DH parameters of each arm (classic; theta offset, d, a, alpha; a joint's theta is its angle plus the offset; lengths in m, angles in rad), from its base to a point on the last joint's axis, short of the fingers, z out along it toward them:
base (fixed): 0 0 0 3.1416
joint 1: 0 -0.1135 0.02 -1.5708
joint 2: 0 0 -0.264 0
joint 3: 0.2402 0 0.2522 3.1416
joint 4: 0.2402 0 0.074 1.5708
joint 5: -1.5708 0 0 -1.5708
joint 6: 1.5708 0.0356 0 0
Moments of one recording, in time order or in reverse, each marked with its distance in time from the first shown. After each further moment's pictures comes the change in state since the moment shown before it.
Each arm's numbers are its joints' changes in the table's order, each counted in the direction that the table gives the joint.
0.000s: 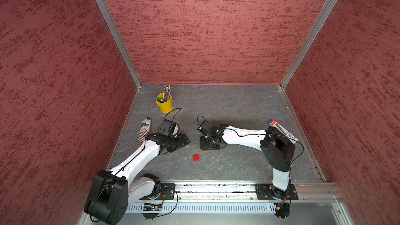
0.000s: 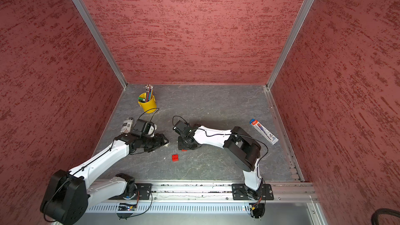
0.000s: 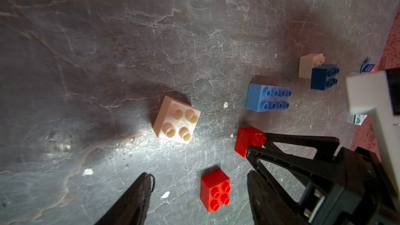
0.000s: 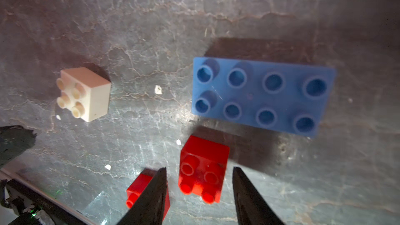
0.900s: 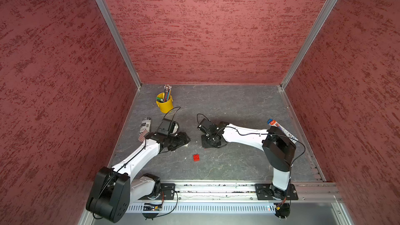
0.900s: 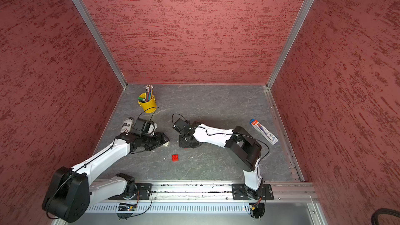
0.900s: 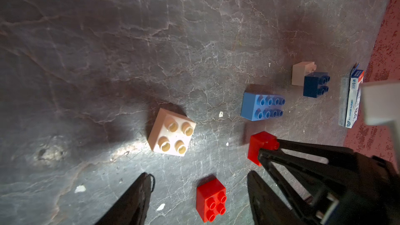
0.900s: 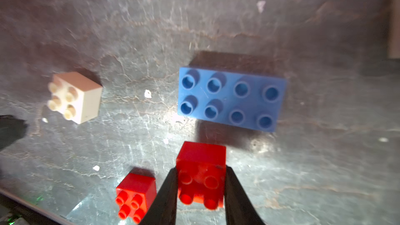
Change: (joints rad) left arm -0.019 -0.041 -0.001 -0.064 -0.034 0.001; right arm 0.033 0.039 0.039 0.087 -0.065 -0.060
